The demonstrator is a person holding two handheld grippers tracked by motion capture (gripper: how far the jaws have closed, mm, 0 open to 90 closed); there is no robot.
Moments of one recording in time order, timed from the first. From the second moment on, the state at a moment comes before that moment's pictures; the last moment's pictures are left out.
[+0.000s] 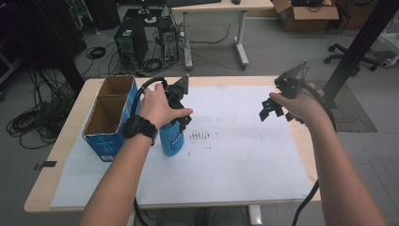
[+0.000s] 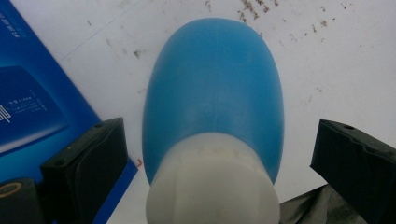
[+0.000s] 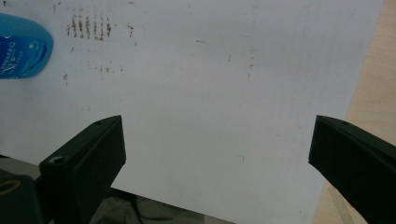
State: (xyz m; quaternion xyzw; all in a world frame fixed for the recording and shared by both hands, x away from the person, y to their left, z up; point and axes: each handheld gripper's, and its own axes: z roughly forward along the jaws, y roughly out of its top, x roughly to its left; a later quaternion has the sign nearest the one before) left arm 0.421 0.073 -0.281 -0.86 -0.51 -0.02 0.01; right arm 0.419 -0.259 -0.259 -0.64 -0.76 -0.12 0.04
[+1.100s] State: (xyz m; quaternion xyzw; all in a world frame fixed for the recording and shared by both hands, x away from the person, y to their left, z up) left arm 0.422 0.074 -0.291 -0.87 -0.50 -0.02 0.01; right arm 0.420 -0.259 -0.269 -0.64 -0.76 -0.12 0.05
